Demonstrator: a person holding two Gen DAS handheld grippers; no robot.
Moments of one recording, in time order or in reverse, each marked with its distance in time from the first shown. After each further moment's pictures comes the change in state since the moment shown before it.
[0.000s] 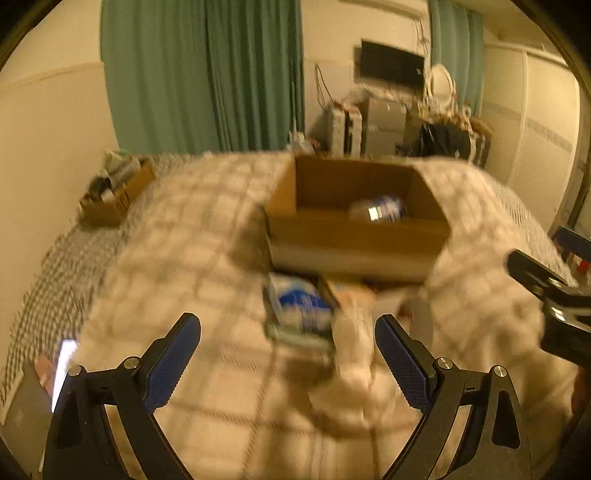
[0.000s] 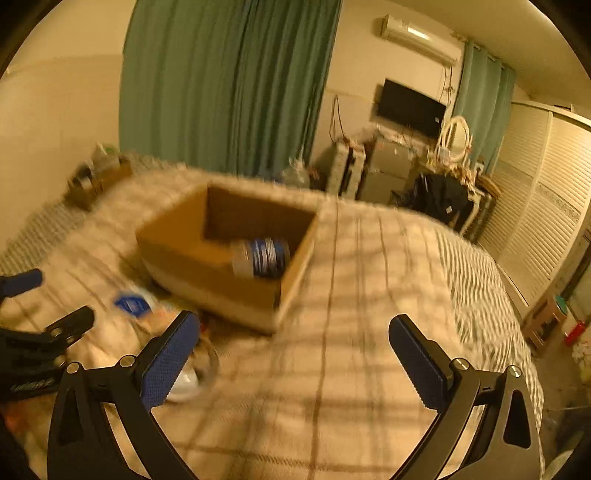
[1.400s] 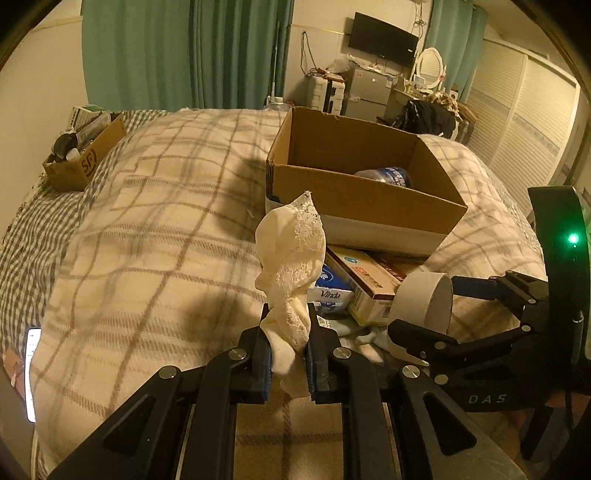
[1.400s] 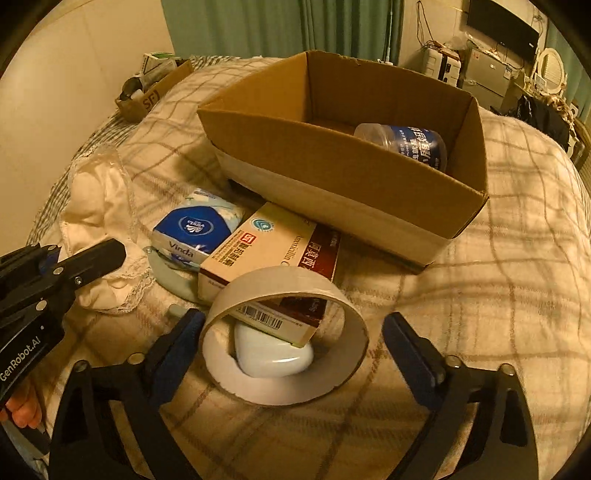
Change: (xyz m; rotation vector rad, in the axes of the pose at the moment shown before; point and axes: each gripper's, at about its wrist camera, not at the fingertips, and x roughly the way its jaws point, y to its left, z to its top) left arm 0.036 0.037 0.002 -0.039 0.129 -0.150; right arm 0.100 0.078 -0.019 -0.051 0.383 0.361
